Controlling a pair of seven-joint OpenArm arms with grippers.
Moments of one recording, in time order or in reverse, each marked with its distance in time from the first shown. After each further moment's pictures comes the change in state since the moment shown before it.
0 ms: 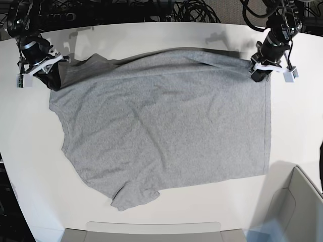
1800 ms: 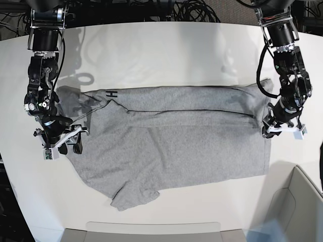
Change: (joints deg) left arm -33.6 -6.5 2.8 -28.2 4.8 -0.1 2.4; right arm 40.4 1.2 -22.1 -34.8 -20.9 0.2 8.2
